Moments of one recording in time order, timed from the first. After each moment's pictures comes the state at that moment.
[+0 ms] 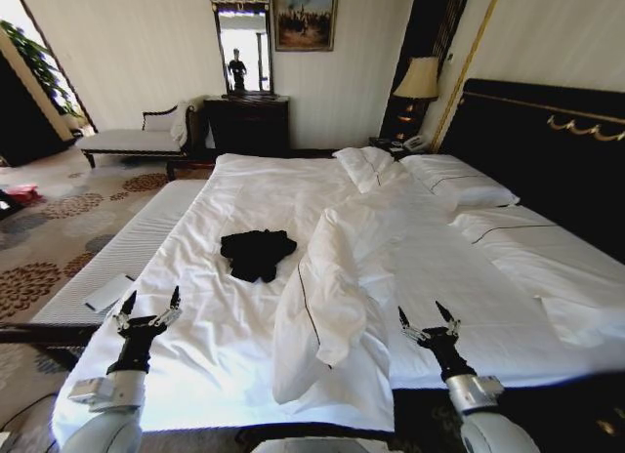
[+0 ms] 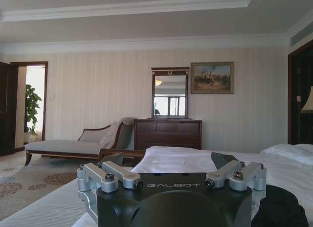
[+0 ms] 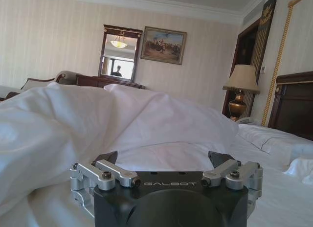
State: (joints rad) left arm 1.86 -1.14 -0.82 -2.22 -0.51 -0.25 -0.15; right arm -1.82 1.22 0.76 2.10 0.26 0.19 -0.04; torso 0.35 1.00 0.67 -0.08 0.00
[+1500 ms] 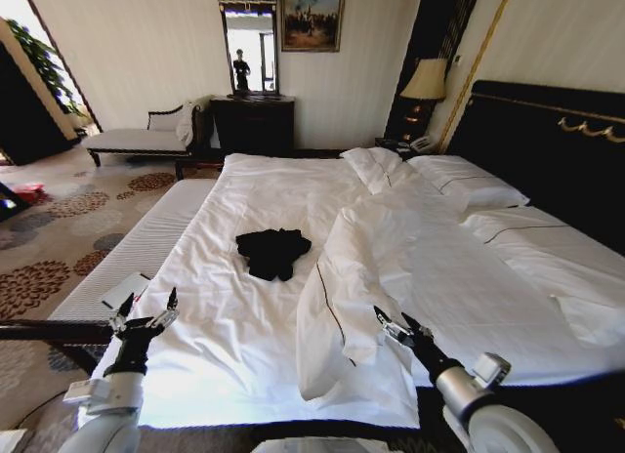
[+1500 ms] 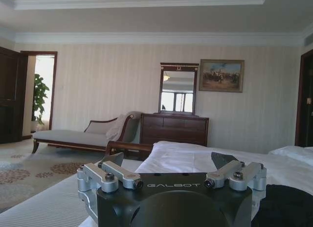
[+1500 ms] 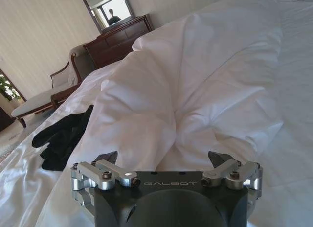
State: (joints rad) left arm 1.87 -1.15 -0.83 -2.21 -0.56 -0.24 -0.16; right arm -1.86 1.08 0.73 2.33 0.94 -0.30 0.11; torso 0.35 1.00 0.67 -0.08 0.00
